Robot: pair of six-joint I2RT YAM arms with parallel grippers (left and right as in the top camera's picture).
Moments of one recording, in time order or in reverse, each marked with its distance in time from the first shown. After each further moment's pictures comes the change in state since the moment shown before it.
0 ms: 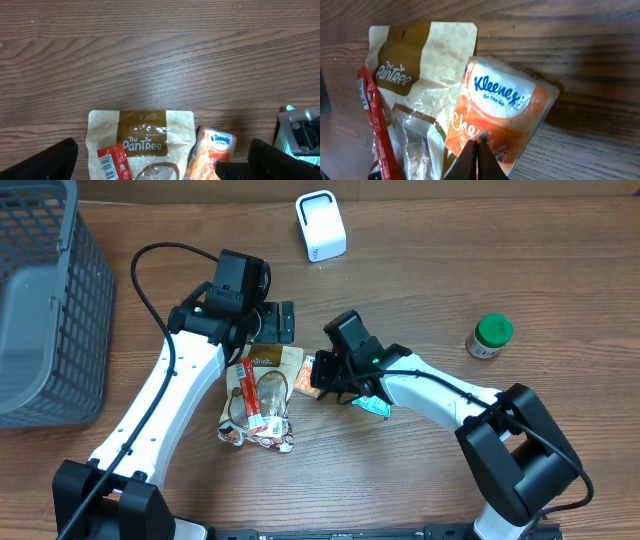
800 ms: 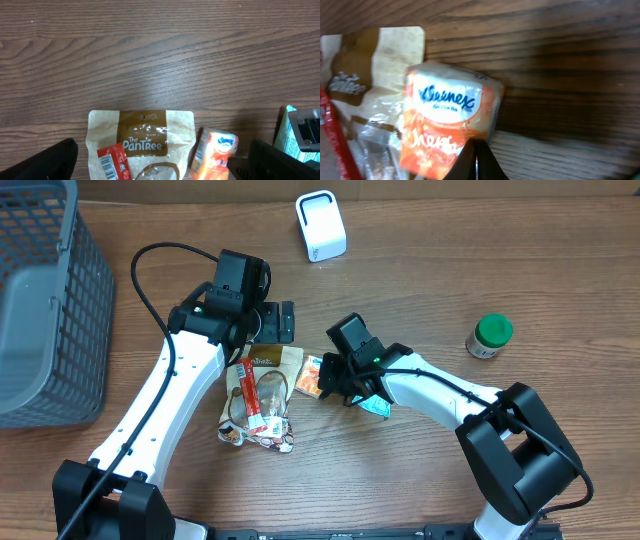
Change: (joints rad) left arm 0.000 0.000 0.000 0.000 0.000 0.000; right arm -0.011 0.002 0.000 -0.088 0.088 0.021
